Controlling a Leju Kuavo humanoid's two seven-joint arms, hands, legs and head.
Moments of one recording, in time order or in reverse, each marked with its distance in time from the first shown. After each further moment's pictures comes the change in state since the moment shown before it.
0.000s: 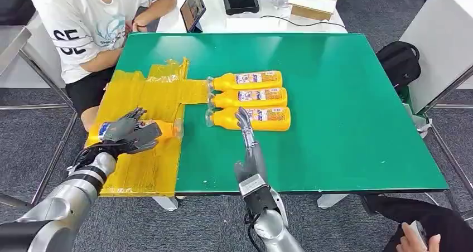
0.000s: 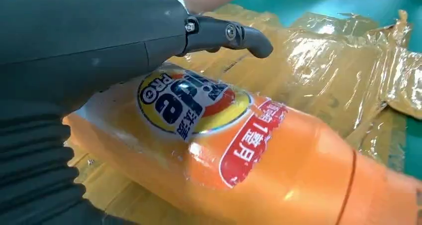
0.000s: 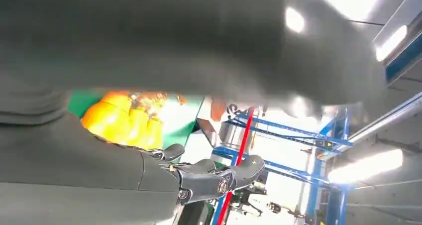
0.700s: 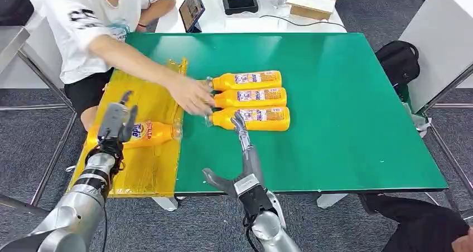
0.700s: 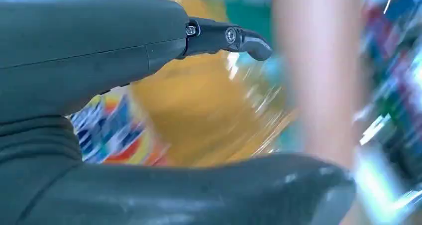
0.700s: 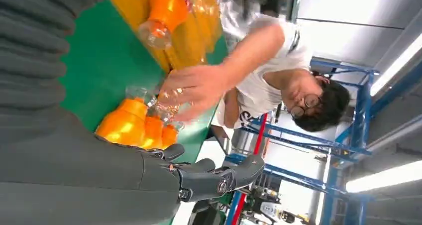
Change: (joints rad) left arm 0.082 -0.101 0.257 -0.179 0.608 0.022 -0.269; right arm -0.001 0.008 -0.002 0.052 0.032 0.004 0.010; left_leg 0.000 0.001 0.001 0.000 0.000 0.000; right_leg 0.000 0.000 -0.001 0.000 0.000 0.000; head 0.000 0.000
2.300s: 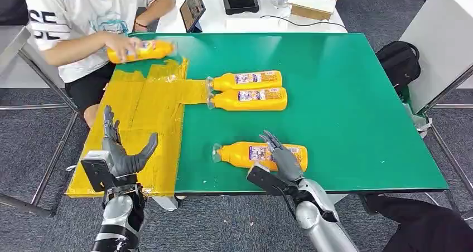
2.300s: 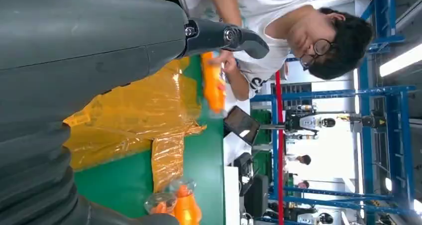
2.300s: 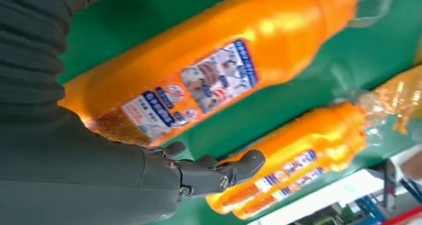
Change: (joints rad) left arm 0.497 -0.191 -0.259 -0.738 0.347 0.166 -0.037; right arm -0.066 -0.284 -0.109 0.050 0.428 0.216 0.448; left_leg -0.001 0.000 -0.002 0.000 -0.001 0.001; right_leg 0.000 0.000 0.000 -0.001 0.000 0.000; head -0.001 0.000
